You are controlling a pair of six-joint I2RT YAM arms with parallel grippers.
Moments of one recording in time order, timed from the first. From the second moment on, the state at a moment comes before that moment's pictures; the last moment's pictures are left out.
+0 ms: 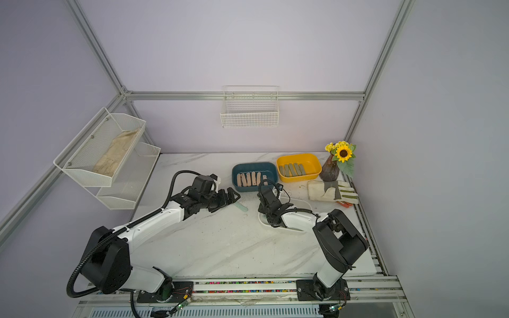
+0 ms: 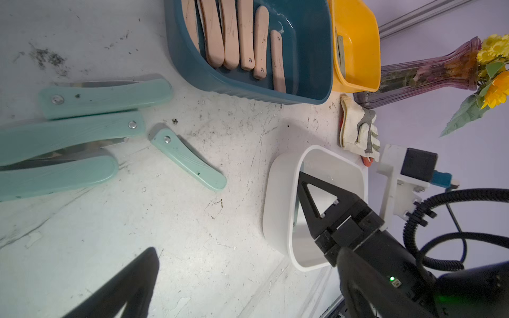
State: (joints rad) left arm -0.50 1.45 0.99 -0.31 0.26 -0.82; right arm 0.67 1.65 0.86 -0.09 0.30 0.90
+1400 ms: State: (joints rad) left arm -0.27 1.17 0.96 -0.39 0.21 -0.78; right arm 0.82 2.05 1.42 -0.30 0.10 0.41
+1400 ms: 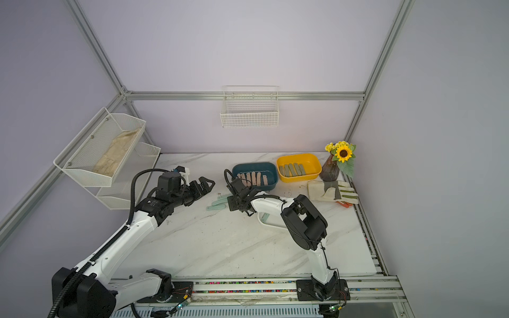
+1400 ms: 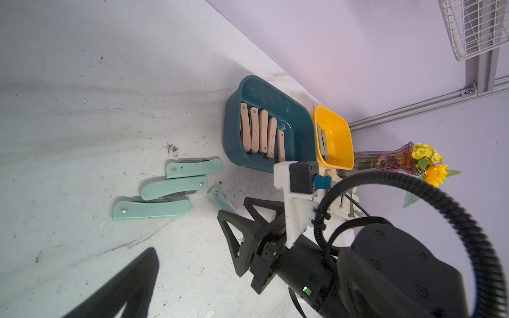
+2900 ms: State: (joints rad) left arm -0.27 1.20 0.95 -0.39 0.25 -0.79; right arm 0.92 2.15 1.46 -0.28 0.29 0.51
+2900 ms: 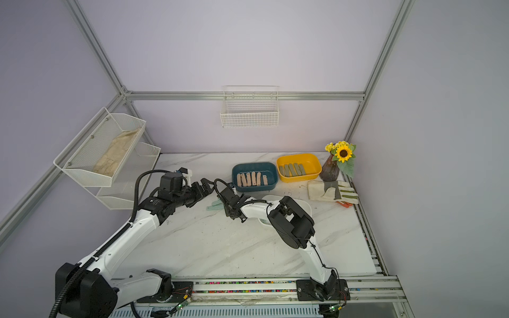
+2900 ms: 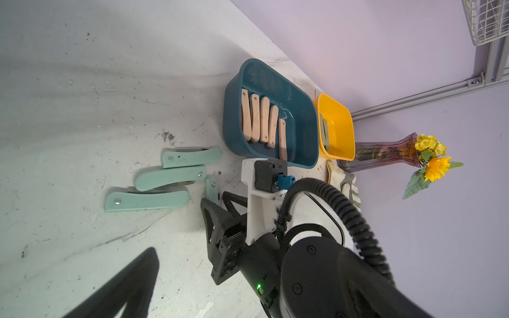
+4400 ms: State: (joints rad) left arm -0.26 1.22 0.93 -0.31 0.34 -0.87; right arm 0.96 1.86 1.27 -0.33 0.28 0.65
